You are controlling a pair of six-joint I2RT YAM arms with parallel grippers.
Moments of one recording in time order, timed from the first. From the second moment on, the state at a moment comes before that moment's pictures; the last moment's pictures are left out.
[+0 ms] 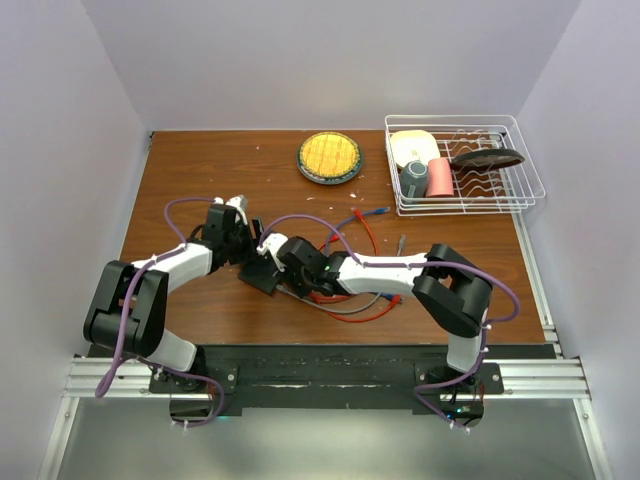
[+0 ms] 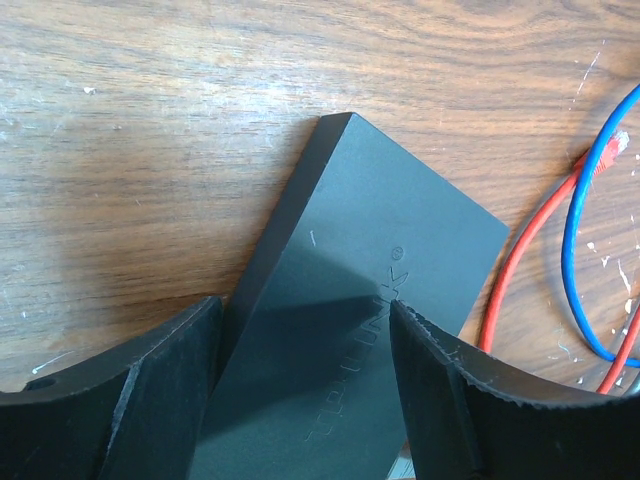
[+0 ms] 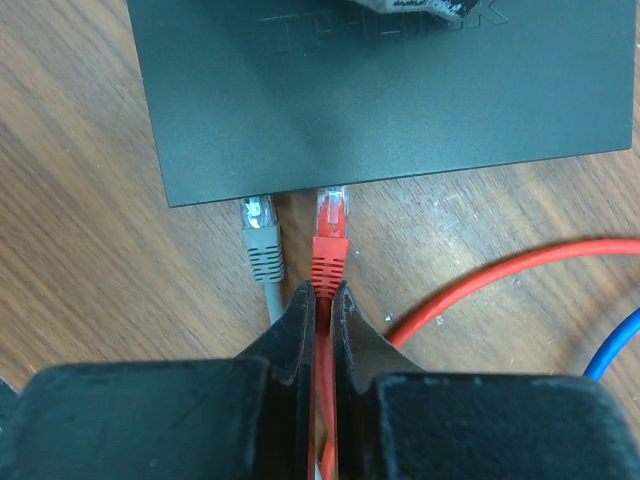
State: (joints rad) left arm -0.24 1.50 0.67 -0.02 0.20 -0.49; right arm 1.07 1.88 1.18 -0.17 0.11 0.09
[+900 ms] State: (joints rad) left arm -0.23 1.52 0.66 0.06 0.24 -0.48; right arm 1.07 1.90 1.15 -0.10 0.13 0.09
